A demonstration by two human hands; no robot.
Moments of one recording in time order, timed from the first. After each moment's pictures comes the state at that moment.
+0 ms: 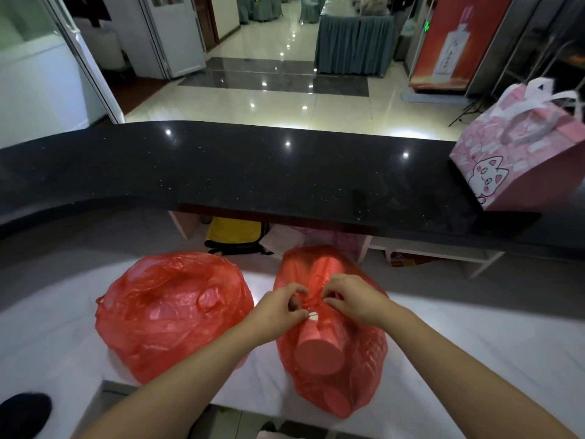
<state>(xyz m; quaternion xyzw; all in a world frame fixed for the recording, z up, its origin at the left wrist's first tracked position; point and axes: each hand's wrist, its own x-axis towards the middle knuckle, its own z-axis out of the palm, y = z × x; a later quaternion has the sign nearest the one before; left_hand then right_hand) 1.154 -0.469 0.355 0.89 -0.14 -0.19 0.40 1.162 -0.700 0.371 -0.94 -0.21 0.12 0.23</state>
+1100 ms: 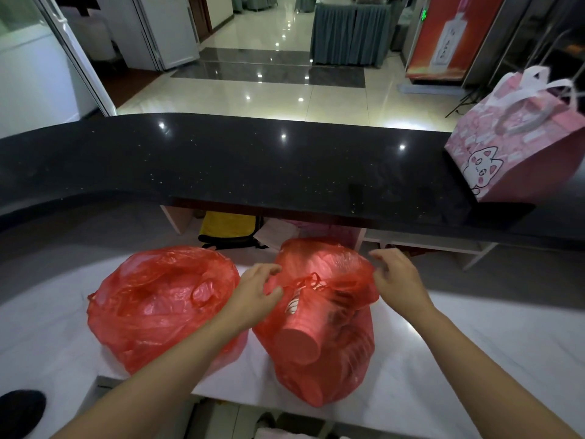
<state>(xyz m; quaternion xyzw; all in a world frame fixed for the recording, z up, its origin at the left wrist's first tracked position) 1.161 -0.448 0.366 0.91 -0.09 -0.11 0.38 1.144 -0.770 0.361 -0.94 0.04 -0.08 0.32</state>
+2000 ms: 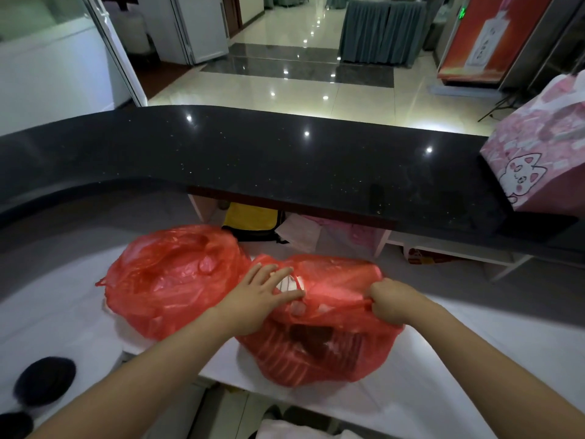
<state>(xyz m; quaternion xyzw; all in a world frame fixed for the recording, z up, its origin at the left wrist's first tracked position) 1.152 -0.398 0.359 0.92 -0.36 -0.10 -0.08 1.163 -0.727 0.359 -0.96 -0.11 0.26 0.01</state>
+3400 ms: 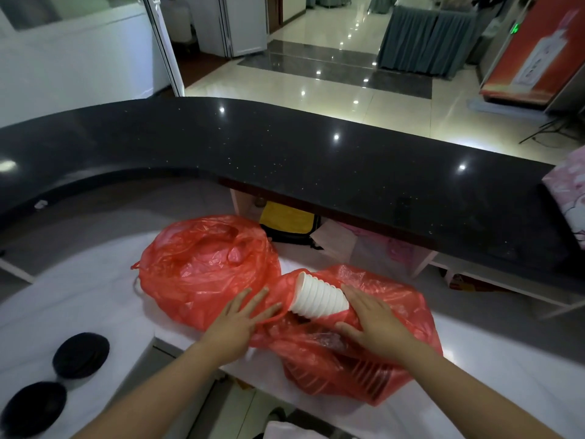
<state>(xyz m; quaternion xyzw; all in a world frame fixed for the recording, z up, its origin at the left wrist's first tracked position) 1.112 -0.286 0.290 0.96 -0.19 -0.18 0.01 1.153 -0.636 0.311 -0.96 -0.21 0.15 0.14</state>
